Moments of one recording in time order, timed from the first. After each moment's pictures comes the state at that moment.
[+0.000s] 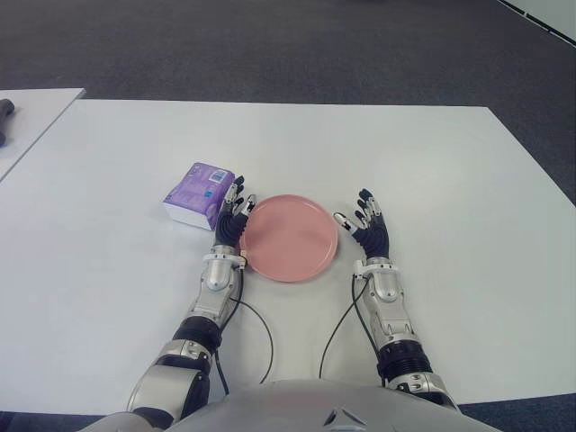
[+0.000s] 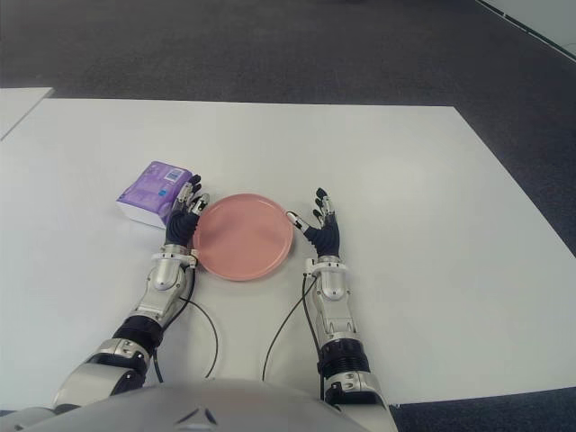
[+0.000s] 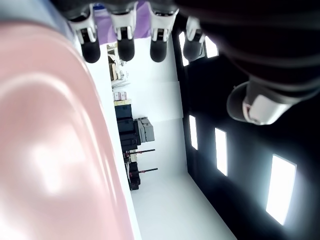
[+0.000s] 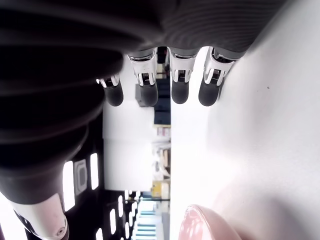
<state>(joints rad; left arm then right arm) -0.21 0.01 -0.02 0.82 0.12 -0.68 0.19 -0.08 0.04 -0.02 0.43 -0.07 -0.30 -0.11</state>
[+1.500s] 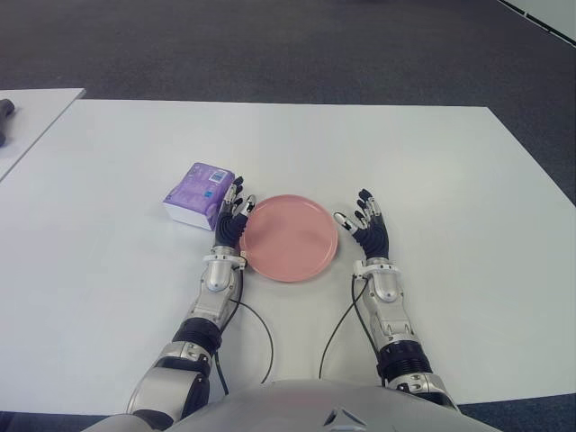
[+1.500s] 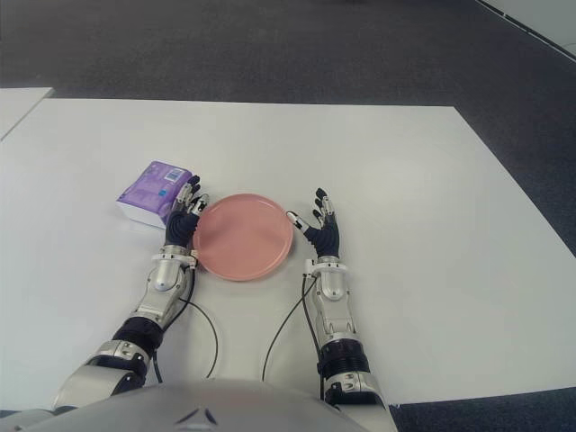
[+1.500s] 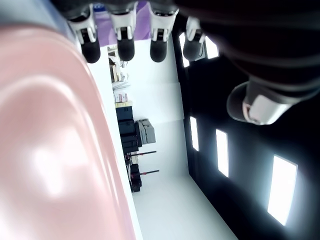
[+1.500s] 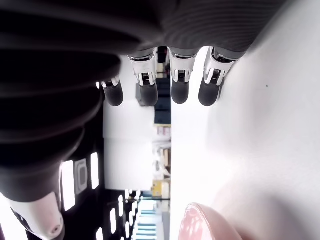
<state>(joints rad) -0.20 0.01 -0.02 0.80 0.14 -0.67 0.21 -0.08 0.04 -0.02 0.43 -0.07 -0.30 -0.11</state>
